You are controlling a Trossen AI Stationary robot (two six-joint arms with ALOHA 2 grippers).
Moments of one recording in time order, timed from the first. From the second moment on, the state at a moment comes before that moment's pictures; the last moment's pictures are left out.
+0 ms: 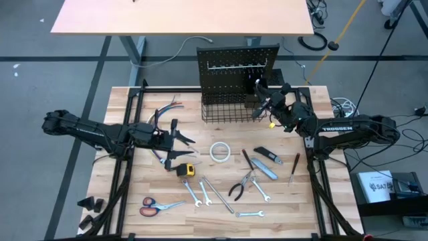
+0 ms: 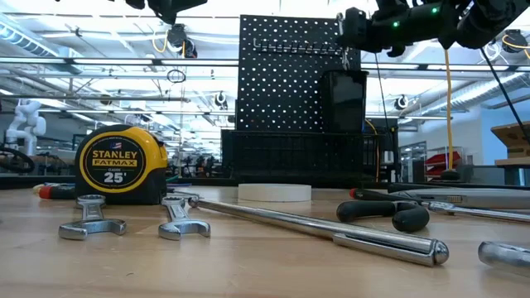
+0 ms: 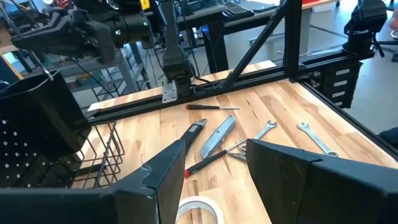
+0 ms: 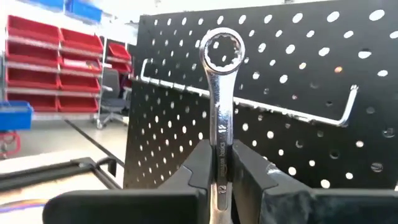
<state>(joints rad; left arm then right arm) -0.15 0.95 0.65 0.10 -0.06 0.21 -0.25 1.11 0.53 0.85 0.57 -0.26</state>
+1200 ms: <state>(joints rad) -0.15 0.95 0.65 0.09 -0.06 0.21 -0.36 1.11 0.53 0.73 0.61 -0.04</state>
